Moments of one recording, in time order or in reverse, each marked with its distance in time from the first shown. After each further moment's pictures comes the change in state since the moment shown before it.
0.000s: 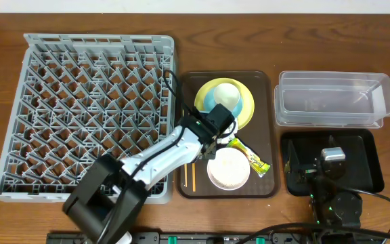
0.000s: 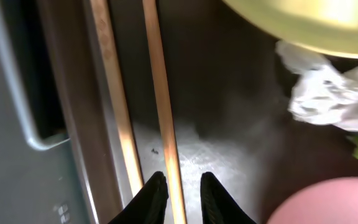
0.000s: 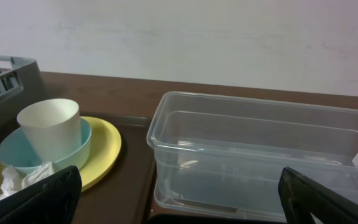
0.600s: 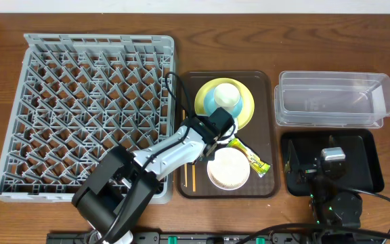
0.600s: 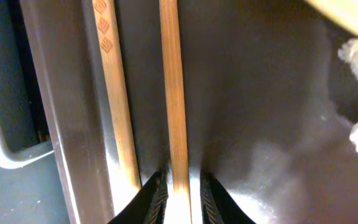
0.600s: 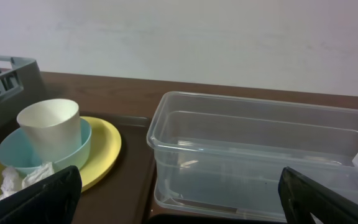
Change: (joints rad) left arm 0.000 0.058 -0.029 0.056 -0.031 -0.062; right arm 0.000 0.000 0.000 0.000 0.000 0.000
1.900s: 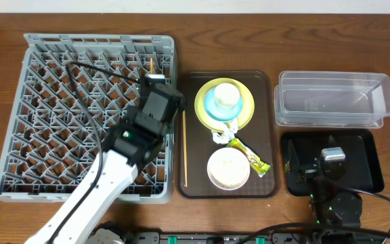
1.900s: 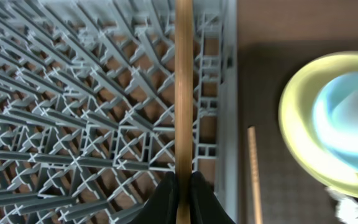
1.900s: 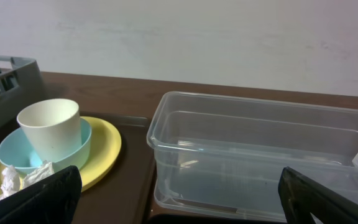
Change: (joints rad) left arm 0.235 -0.551 0.001 -0.026 -0.247 0.345; right arm 0.000 0.000 0.000 0.000 0.000 0.000
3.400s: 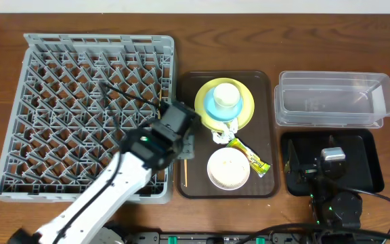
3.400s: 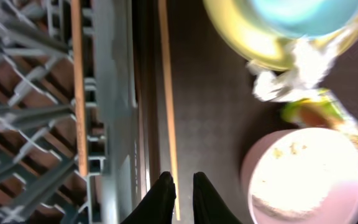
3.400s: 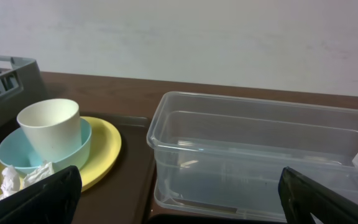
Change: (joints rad) left arm -0.122 0.050 -0.076 -0.112 0.357 -0.254; right arm 0.000 0.000 0.000 0.000 0.000 0.000
